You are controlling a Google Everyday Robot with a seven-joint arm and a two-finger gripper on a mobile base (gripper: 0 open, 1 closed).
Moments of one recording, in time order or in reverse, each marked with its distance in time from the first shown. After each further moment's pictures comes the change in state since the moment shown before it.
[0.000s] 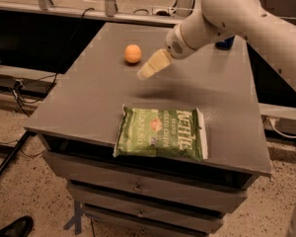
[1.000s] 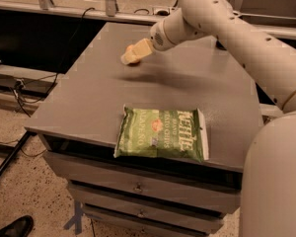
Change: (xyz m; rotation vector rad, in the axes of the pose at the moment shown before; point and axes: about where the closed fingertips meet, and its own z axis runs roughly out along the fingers) arm -0.053 -0.042 0.057 0.036 -0.132 0.113
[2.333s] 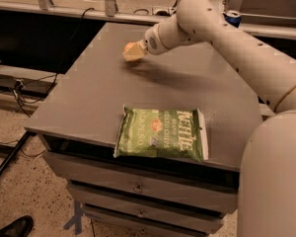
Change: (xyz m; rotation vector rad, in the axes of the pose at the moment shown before) arm -0.004 0.012 0.023 -0.046 -0.043 0.030
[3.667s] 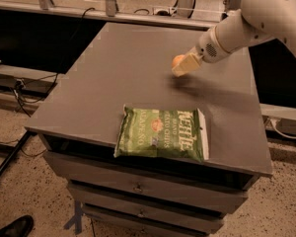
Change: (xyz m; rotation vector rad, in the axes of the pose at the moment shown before) arm 0.095 -0.019 -0.148 0.032 0.206 -0.071
